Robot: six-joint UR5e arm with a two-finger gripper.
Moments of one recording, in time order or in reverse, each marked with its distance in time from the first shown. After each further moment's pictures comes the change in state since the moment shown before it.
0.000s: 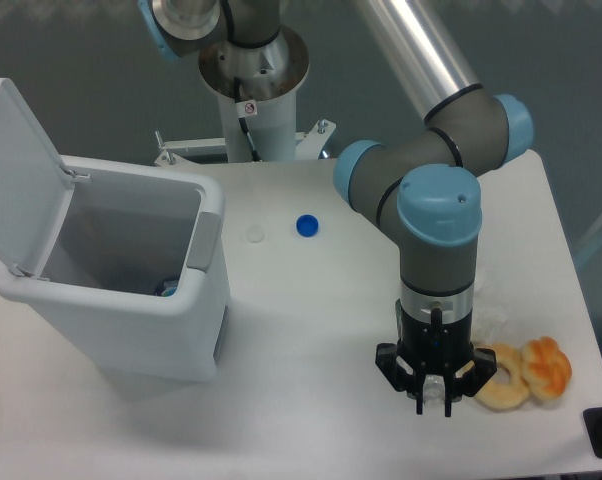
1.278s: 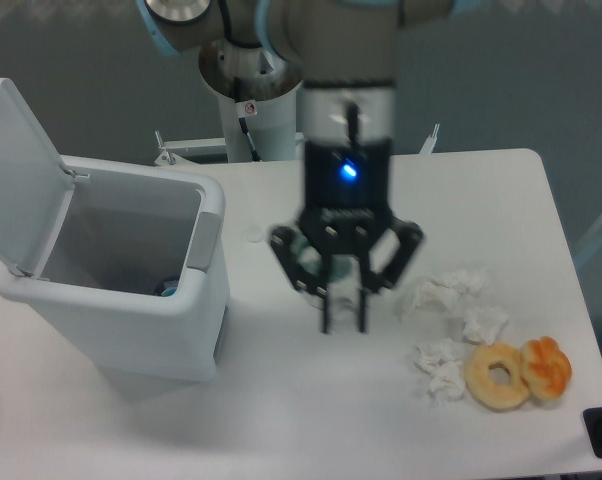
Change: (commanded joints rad) arm -0.199 0.406 -0.063 0.003 -0.166 -0.500
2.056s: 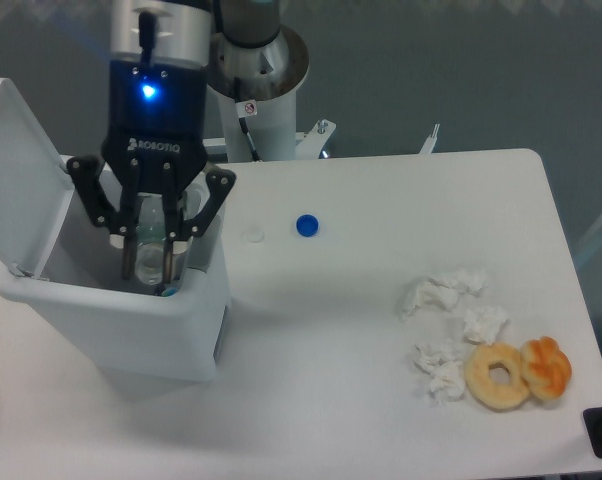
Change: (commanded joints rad) arm -0.123 -0.008 -0.048 0.058 0.000 0.001
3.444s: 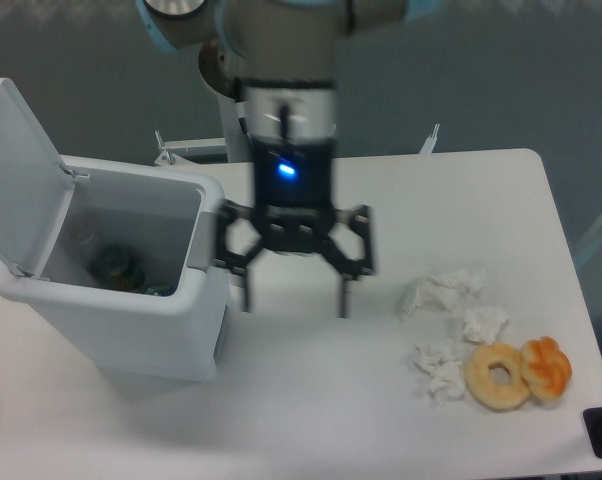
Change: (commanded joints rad) arm 0.314 -0.130 -0.086 -0.012 0.011 0.516
